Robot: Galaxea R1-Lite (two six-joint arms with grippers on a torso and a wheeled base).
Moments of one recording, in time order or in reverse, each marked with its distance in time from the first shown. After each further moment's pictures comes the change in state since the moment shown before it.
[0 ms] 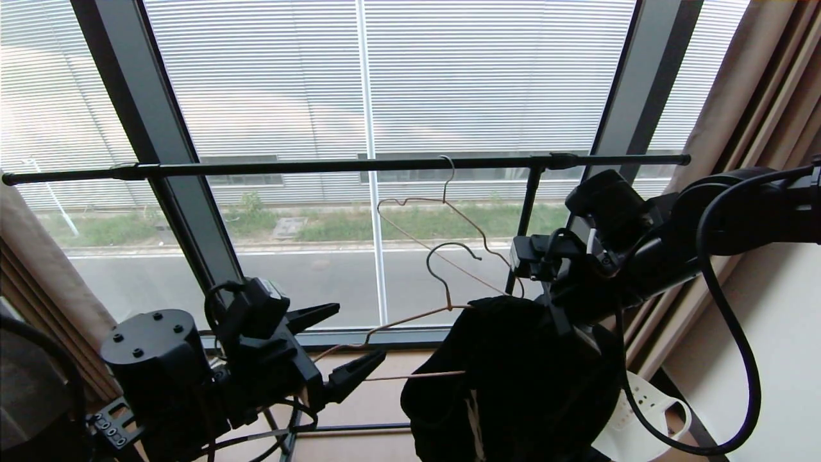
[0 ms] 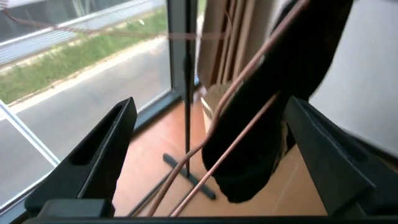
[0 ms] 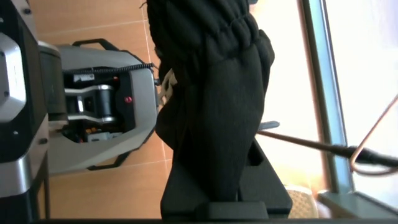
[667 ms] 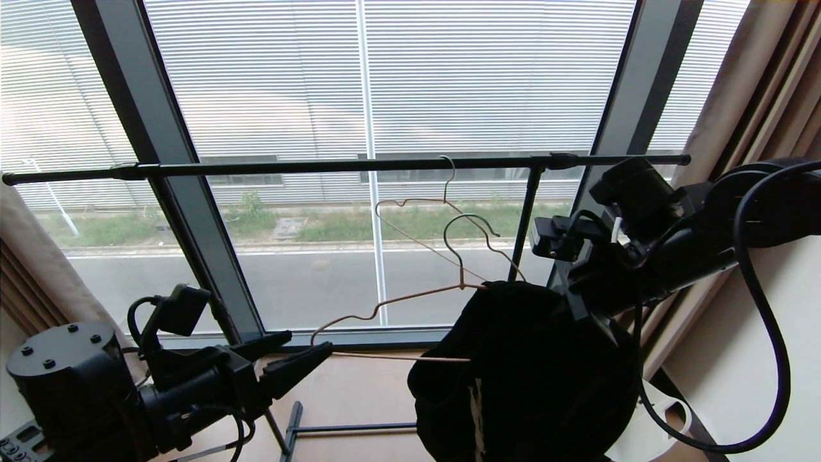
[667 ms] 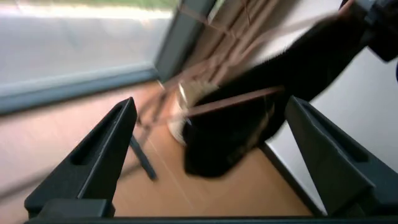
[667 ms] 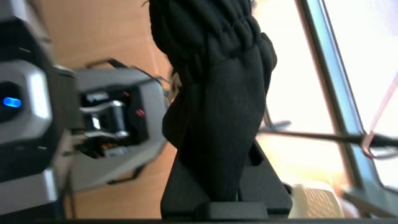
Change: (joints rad) left arm 0.135 -0.167 0.131 0.143 -0.051 -0.391; right arm -0.037 -0.056 0.016 0.004 0.057 0.100
